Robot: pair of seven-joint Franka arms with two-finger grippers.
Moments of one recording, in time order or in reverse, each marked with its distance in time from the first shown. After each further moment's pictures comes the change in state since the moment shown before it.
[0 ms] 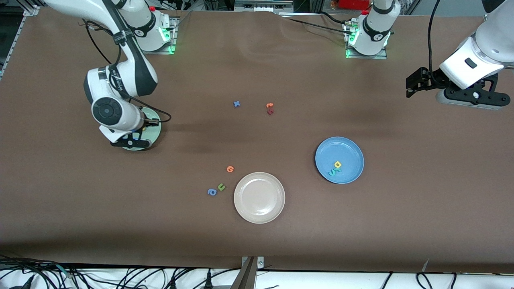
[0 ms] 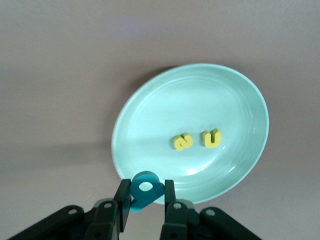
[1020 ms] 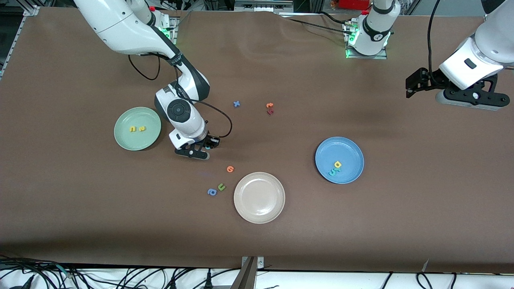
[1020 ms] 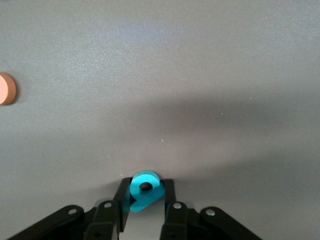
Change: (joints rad) left arm 0.001 0.000 -0.001 -0.003 0.000 0.004 0.000; right arm 0.110 0.356 0.209 0.243 -0.071 0.381 0.528
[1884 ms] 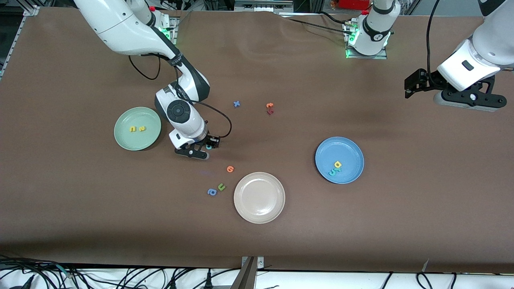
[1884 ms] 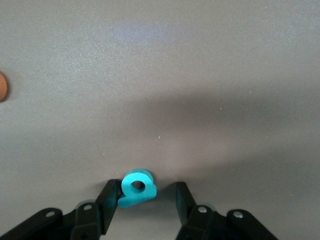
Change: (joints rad) left arm 0.015 0.000 -0.011 -0.007 0.000 0.002 0.001; right arm 0.001 0.004 -0.001 -0.007 0.015 0.009 0.000
